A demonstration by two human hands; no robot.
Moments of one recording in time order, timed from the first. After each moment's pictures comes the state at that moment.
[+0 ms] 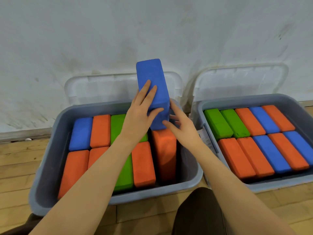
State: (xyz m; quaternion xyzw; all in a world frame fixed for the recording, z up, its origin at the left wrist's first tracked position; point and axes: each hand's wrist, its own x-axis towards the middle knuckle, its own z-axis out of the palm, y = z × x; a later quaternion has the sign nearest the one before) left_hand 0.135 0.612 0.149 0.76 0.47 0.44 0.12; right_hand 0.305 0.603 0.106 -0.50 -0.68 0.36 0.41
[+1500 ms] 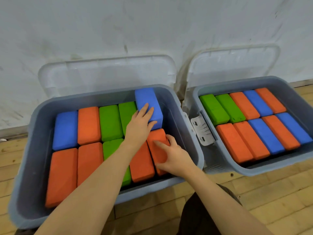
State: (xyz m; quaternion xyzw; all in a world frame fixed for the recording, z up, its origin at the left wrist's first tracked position) left_hand 0.140 0.628 0.036 0.77 0.56 0.24 0.17; right_hand 0.286 0.533 0.038 -0.63 -0.72 0.27 0.02
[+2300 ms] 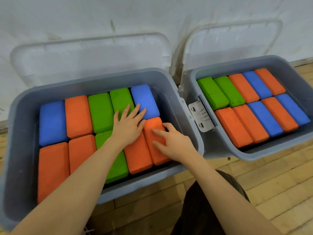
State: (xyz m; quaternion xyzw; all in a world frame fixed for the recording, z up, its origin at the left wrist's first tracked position) left_hand 0.117 0.618 0.009 0.81 0.57 0.01 0.10; right_hand 0.286 0.541 0.044 -0.65 -0.71 0.25 0.01
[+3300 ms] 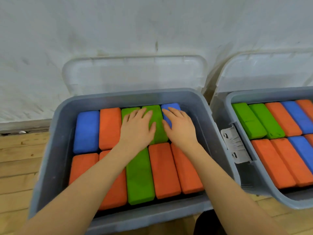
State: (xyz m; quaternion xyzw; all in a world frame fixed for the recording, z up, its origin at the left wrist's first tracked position) left_hand 0.063 0.645 0.064 0.77 0.63 0.10 0.06; right_hand 0.217 0.654 0.043 -0.63 -0.75 0.08 0.18
